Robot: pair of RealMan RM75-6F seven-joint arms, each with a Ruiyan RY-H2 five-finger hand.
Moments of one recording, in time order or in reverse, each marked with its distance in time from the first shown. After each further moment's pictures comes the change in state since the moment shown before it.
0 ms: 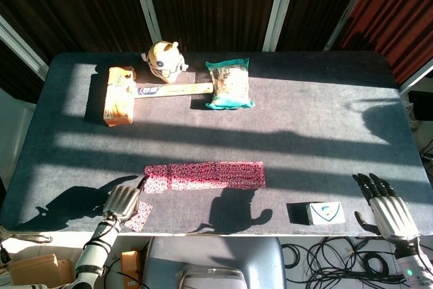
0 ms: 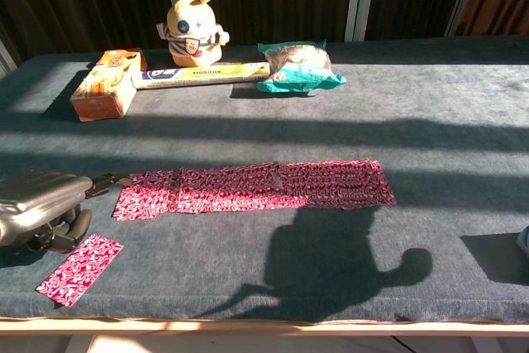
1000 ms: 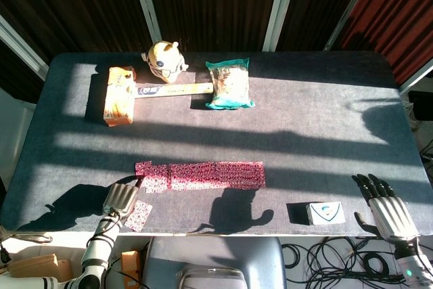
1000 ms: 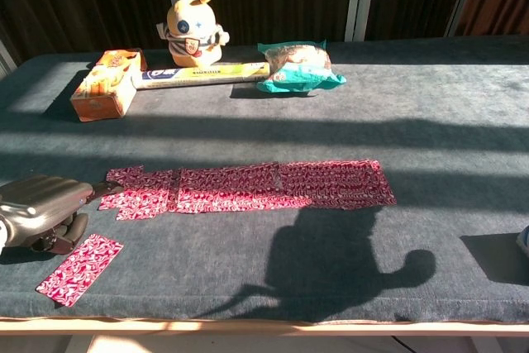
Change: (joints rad) left arm -0.058 -0.051 0.013 0.074 -0.157 0.035 0.120; right arm -0.001 0.001 0.000 -0.006 -0.002 -0.008 -0.009
